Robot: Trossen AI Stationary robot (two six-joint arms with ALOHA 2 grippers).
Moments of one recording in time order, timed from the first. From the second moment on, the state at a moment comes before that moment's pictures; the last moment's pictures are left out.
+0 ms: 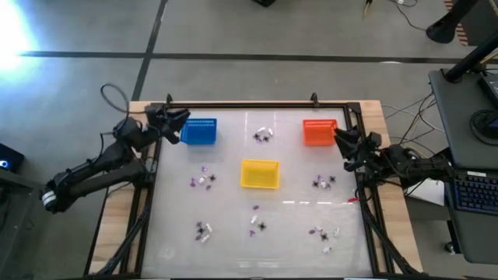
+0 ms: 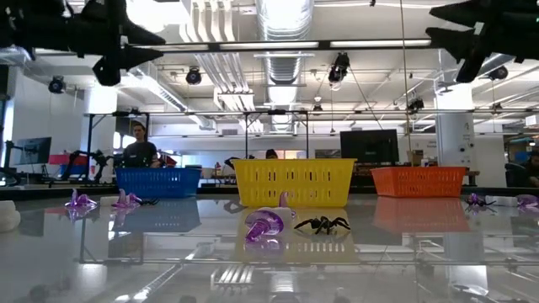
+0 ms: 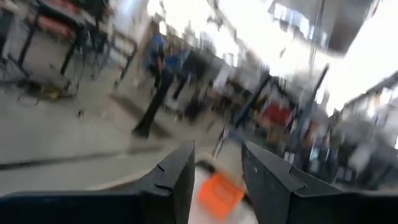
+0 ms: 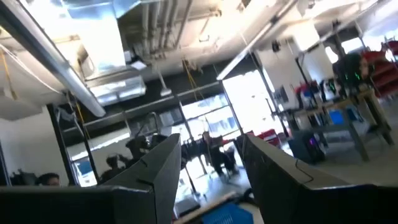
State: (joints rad) left arm 0.61 0.48 0.39 0.19 0.05 -0.48; right arm 0.02 0.05 0.02 0.53 0.42 0.17
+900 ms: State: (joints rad) left arm 0.61 0.81 0.82 -0.54 0.28 -0.23; right arm 0.02 0.51 0.74 -0.88 0.45 0.42
